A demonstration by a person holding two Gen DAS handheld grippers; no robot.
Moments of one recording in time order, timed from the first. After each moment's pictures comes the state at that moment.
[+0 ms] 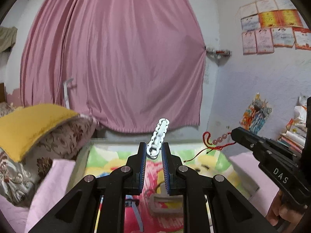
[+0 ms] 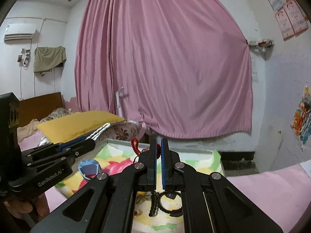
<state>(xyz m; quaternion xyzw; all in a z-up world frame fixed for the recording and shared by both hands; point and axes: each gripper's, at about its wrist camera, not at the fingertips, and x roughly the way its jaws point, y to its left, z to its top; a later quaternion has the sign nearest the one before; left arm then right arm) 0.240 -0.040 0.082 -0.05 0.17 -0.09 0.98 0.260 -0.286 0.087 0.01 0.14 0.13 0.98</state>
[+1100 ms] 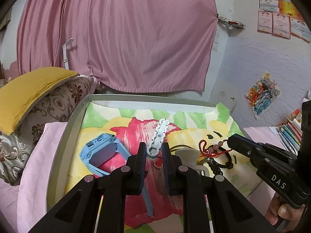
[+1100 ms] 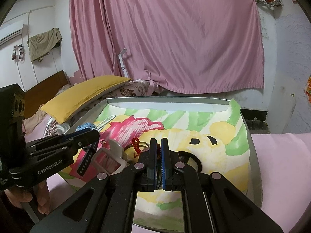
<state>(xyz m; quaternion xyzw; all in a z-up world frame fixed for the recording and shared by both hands) 0.273 -0.030 0.044 -0.07 0.31 -0.08 0.95 0.304 -0.286 0.032 0.04 0.29 0.16 0.94</state>
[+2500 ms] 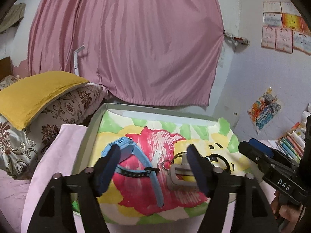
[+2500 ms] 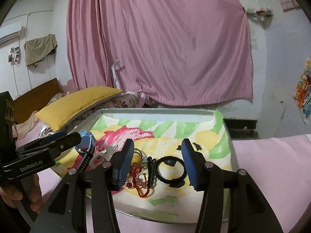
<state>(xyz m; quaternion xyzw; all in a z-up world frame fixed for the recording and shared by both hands) 0.239 -0.008 0.058 -0.10 0.26 -0.05 0.96 0.274 -0.301 0.047 0.03 0.23 0.12 0.96</state>
